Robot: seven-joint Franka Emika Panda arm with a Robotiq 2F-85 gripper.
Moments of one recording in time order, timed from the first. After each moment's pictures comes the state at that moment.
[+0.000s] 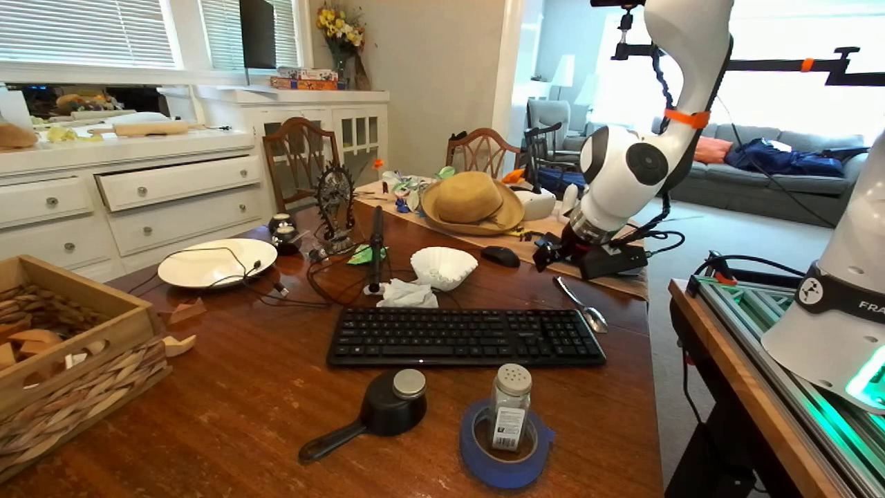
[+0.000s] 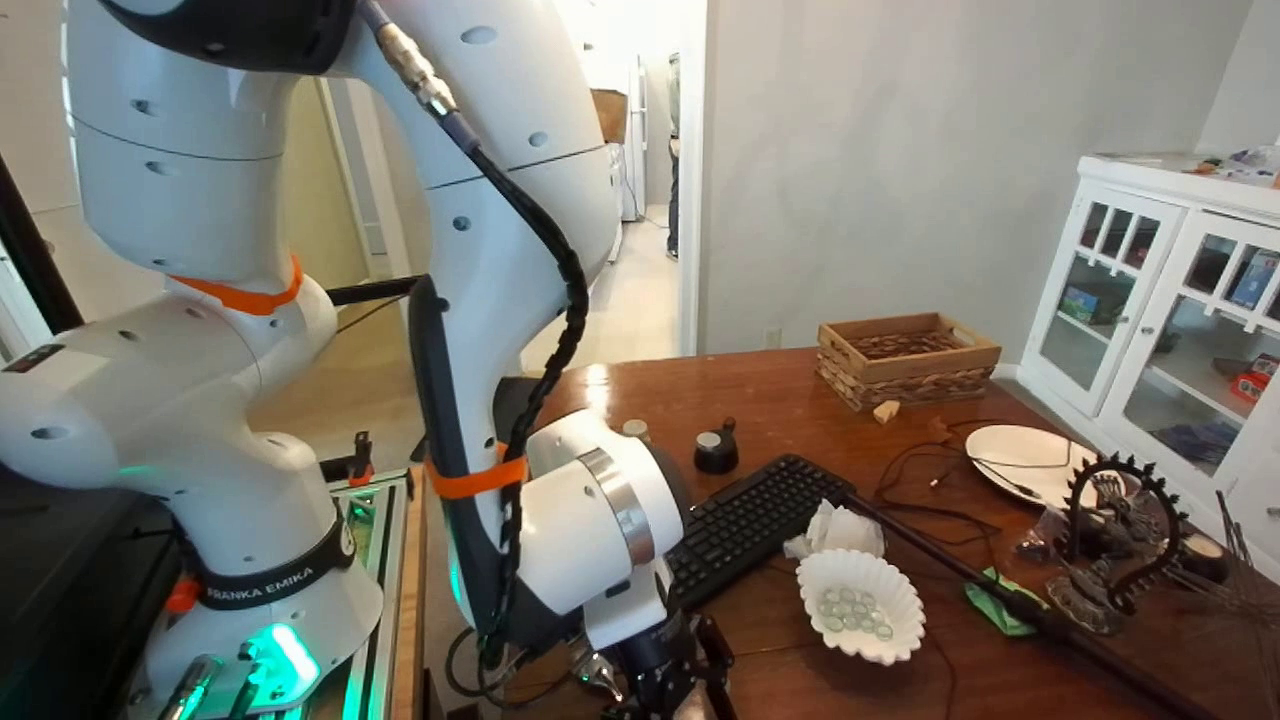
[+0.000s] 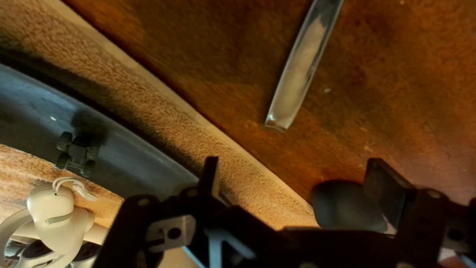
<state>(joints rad) -0.49 0.37 -0.05 -2.54 -2.31 2.70 2.71</state>
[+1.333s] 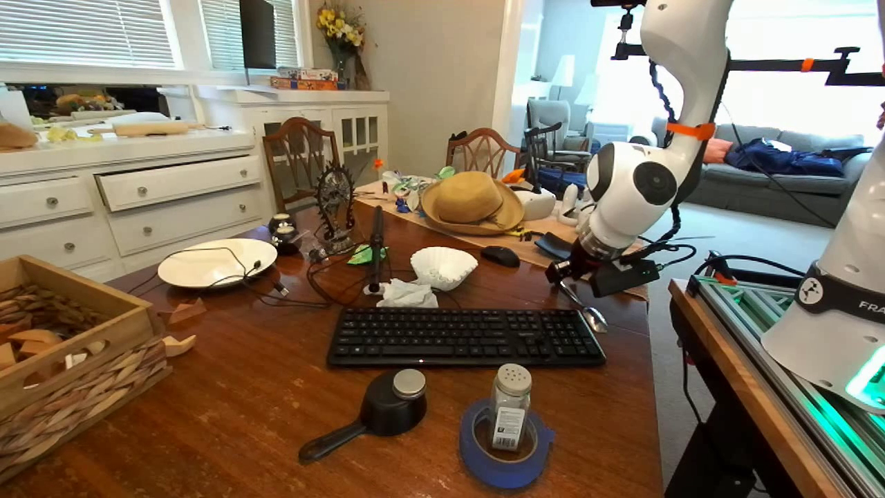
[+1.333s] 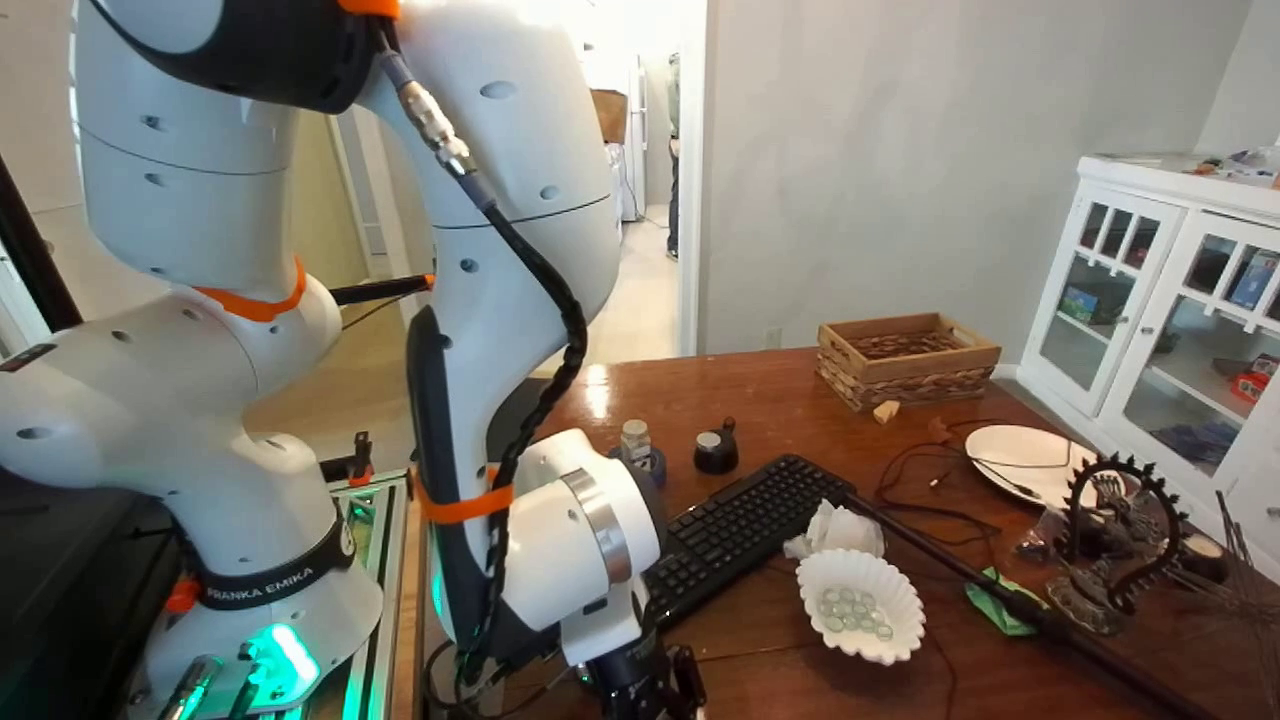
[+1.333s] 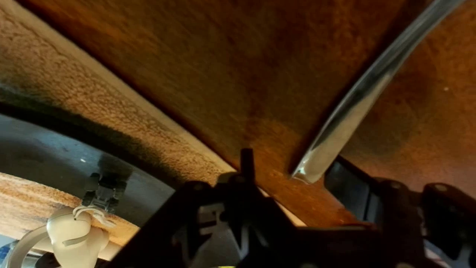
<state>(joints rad) -0.55 0.43 0.02 -2.57 -2.33 2.62 2.71</state>
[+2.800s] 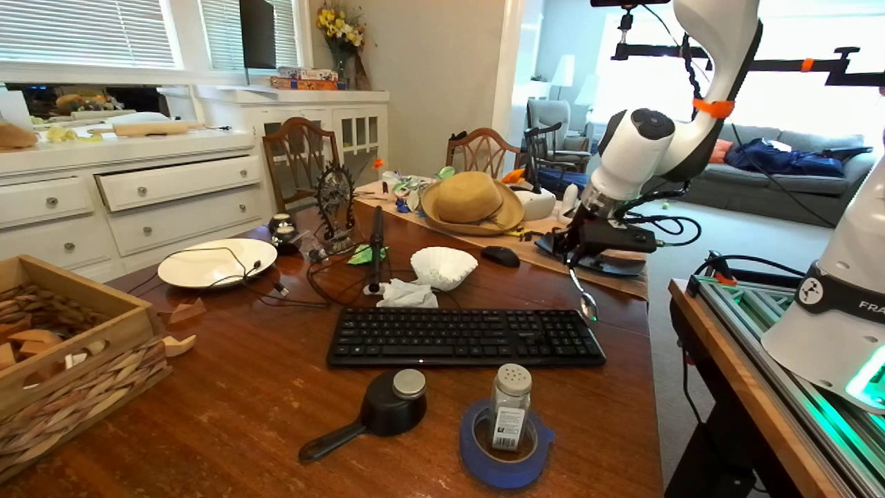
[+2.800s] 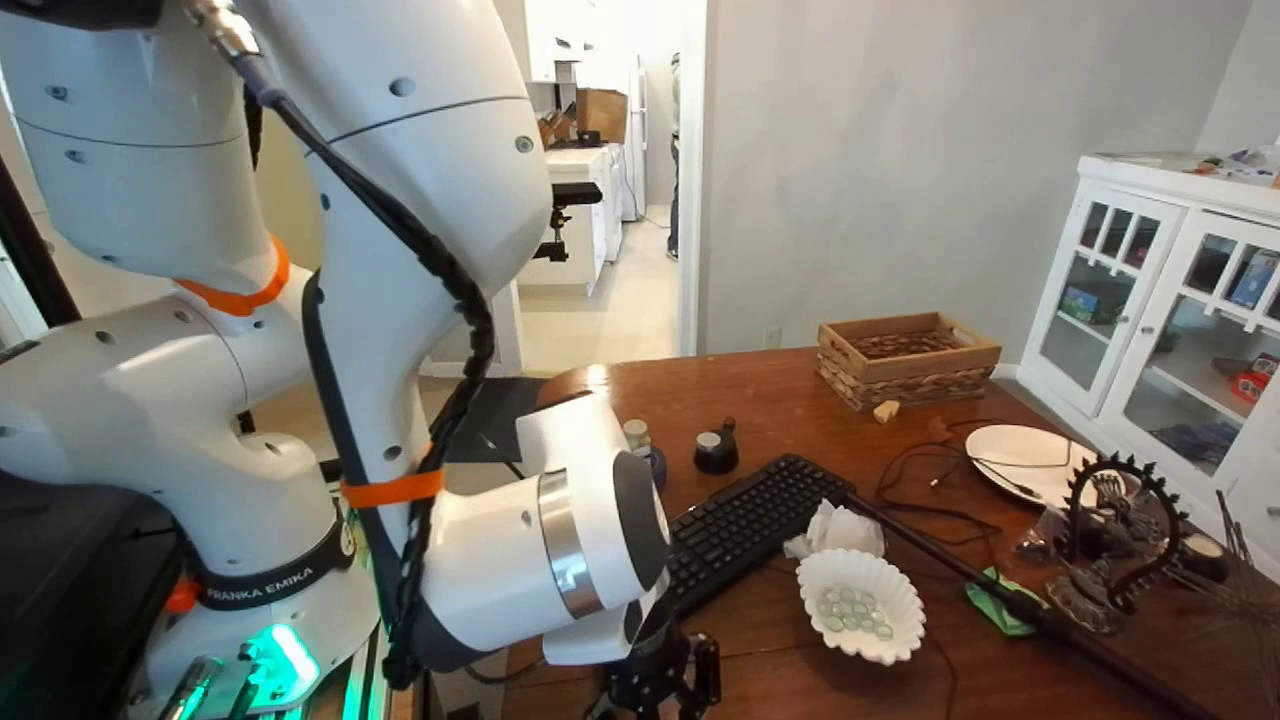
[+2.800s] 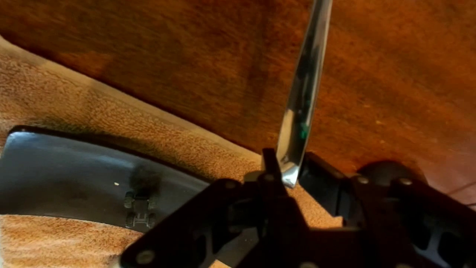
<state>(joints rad) -0.73 0.28 0.03 -2.56 -2.14 2.94 2.71</state>
